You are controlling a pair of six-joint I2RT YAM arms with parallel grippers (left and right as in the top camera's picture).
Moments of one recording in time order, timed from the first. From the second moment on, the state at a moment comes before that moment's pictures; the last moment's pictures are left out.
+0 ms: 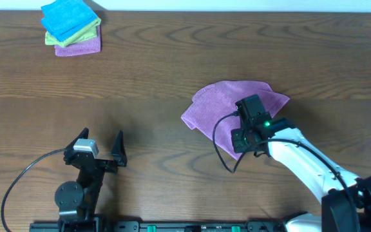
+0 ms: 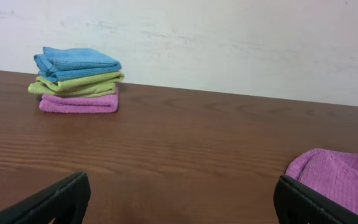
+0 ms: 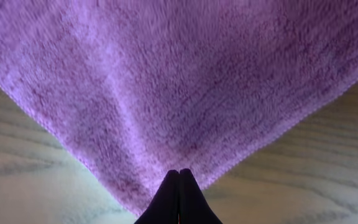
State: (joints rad) left arm 0.06 0.01 0.02 -0.09 0.23 -0.14; right arm 0.39 1.51 0.80 -0.62 0.04 0.25
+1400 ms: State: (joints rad) left arm 0.06 0.01 0.02 -0.09 0.23 -0.14; right arm 0.72 1.57 0.66 -0.29 -0.27 0.36
